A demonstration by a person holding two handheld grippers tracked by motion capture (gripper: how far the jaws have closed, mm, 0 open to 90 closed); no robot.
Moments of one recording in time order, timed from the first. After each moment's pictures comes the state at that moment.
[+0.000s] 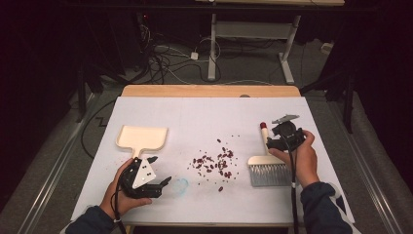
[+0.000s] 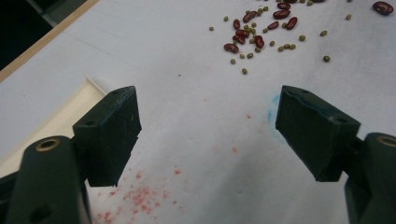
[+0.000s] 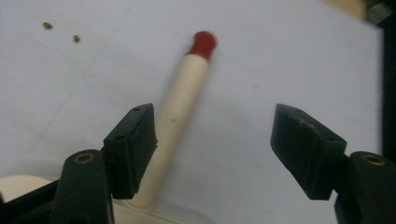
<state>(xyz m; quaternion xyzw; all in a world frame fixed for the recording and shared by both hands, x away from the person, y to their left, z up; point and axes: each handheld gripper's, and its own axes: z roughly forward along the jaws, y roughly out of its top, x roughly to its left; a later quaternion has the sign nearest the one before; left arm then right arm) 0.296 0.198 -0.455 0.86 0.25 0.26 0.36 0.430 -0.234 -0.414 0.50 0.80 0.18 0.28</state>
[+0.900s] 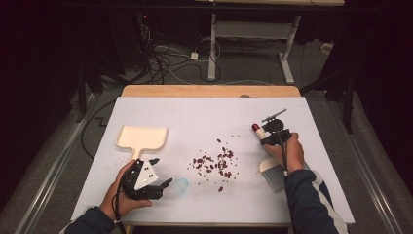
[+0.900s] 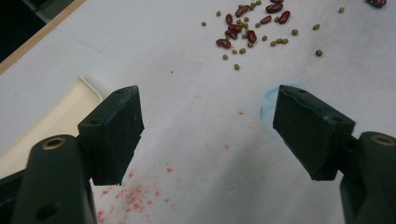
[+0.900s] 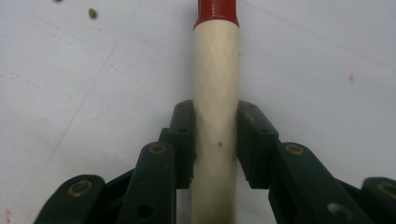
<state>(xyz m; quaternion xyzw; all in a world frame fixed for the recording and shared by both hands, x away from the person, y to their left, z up) 0.294 0.194 -0.457 0.87 0.24 0.26 0.35 0.464 -0.226 -0.446 0.51 0.83 0.17 0.18</state>
